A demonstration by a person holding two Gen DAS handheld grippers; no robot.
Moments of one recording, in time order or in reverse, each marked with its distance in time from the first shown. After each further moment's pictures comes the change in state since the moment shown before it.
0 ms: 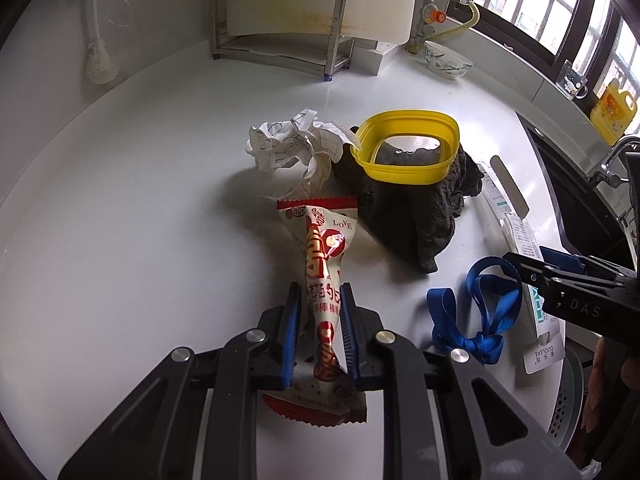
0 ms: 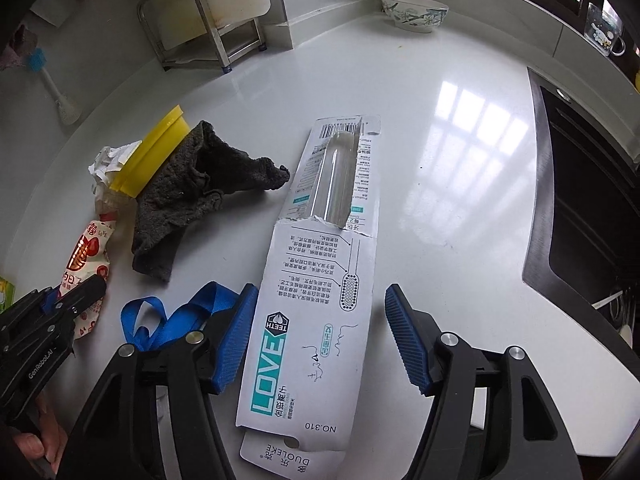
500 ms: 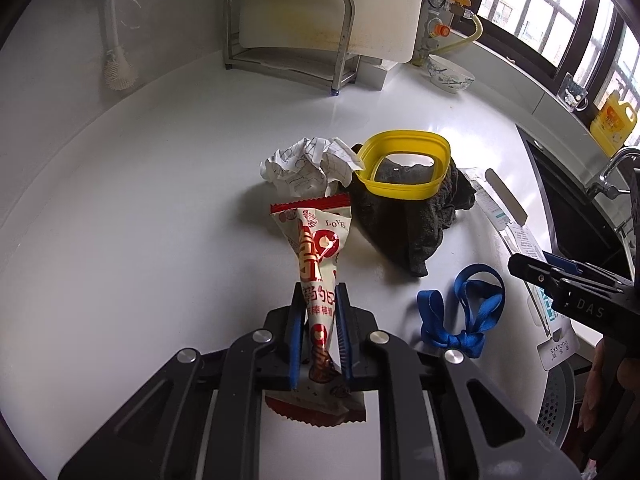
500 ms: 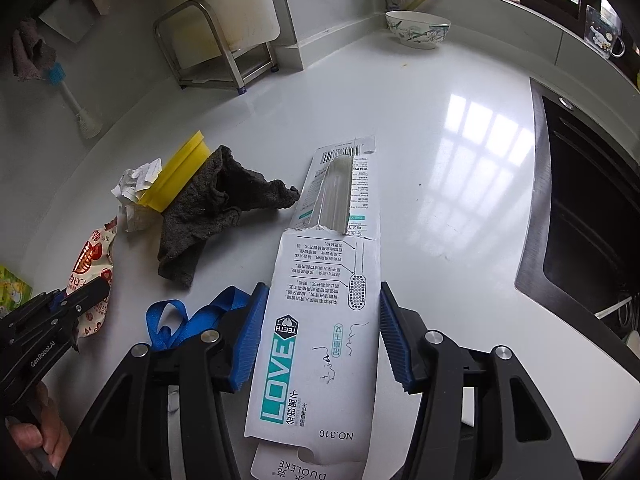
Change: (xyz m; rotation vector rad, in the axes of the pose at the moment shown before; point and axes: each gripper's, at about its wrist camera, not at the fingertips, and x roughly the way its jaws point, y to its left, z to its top) left arm -0.026 0.002 0.000 -0.024 -0.025 0.008; right arm -0.024 -0.009 -0.005 0.005 -0.056 0.070
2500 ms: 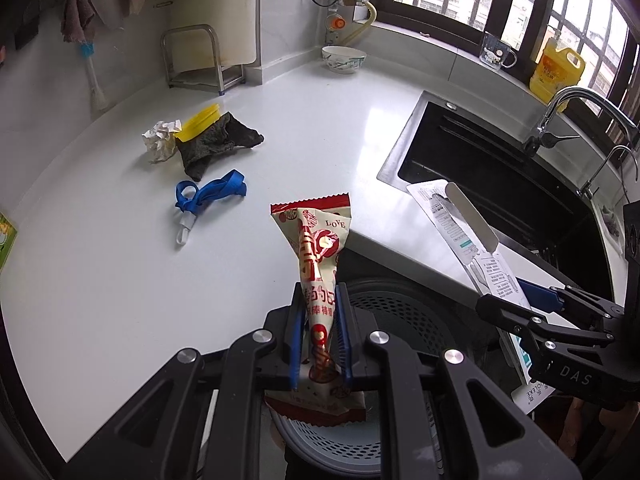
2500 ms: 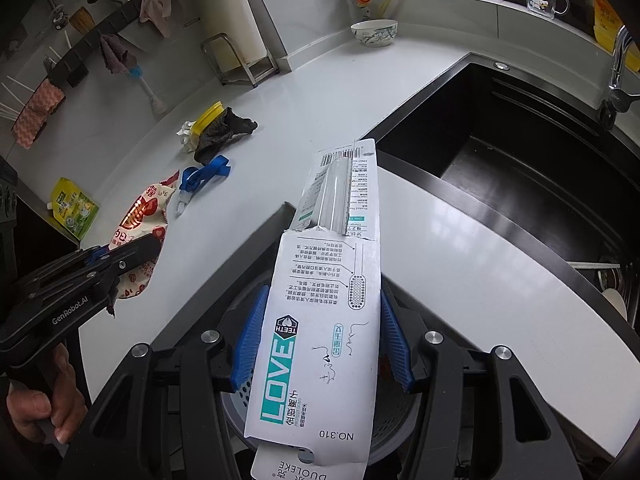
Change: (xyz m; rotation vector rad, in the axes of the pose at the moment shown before) left arm -0.103 -0.248 -0.110 0.026 -0.021 0.049; right arm -0.158 -0.173 -0.142 -0.065 -0.007 0.202
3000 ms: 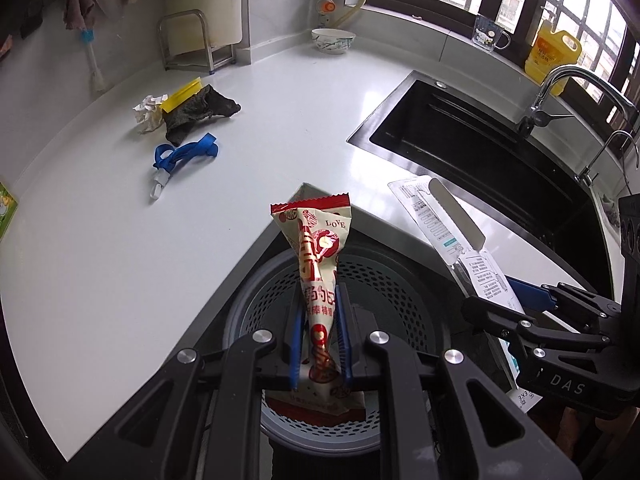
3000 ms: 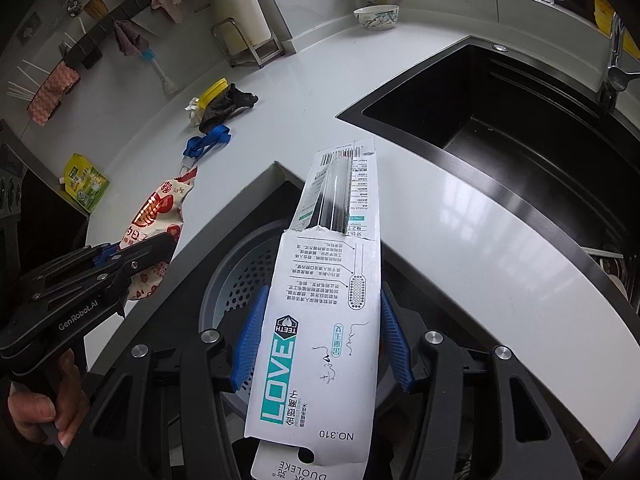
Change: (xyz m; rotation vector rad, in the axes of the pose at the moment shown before) left arm 0.000 -0.045 -0.038 -0.027 0.040 0.018; right arm -0.009 -0.028 -0.035 -0.040 0.052 0.044
